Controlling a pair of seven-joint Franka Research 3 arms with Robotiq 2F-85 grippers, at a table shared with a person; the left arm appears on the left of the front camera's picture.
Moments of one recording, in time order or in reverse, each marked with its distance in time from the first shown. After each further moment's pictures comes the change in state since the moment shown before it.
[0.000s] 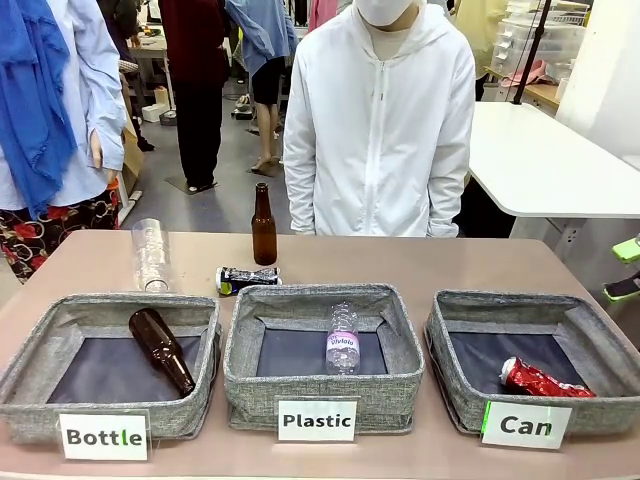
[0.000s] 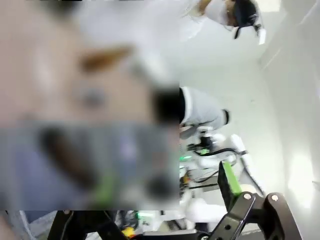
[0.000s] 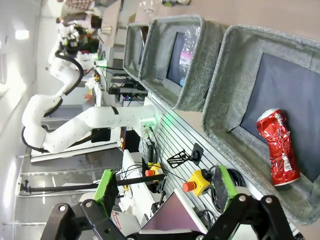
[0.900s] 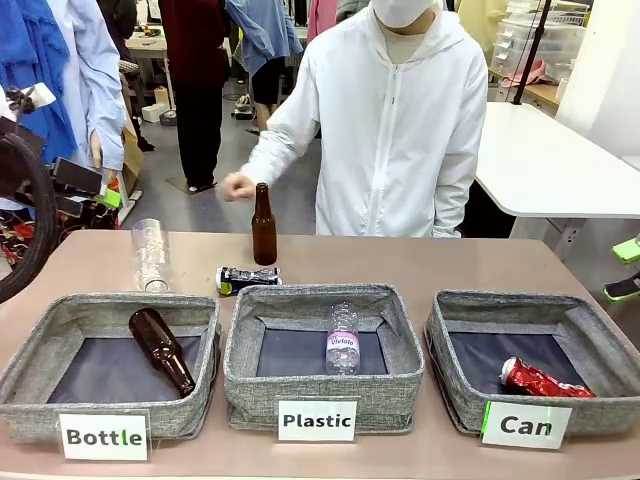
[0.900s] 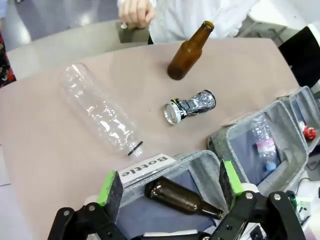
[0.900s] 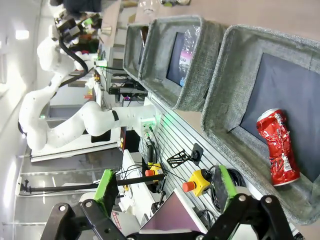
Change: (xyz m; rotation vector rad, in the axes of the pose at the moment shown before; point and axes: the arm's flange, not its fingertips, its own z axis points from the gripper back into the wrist) left arm 0.023 -0.046 -0.160 0.630 0.137 -0.649; right arm 0.000 0.000 0.000 0.000 0.000 0.000
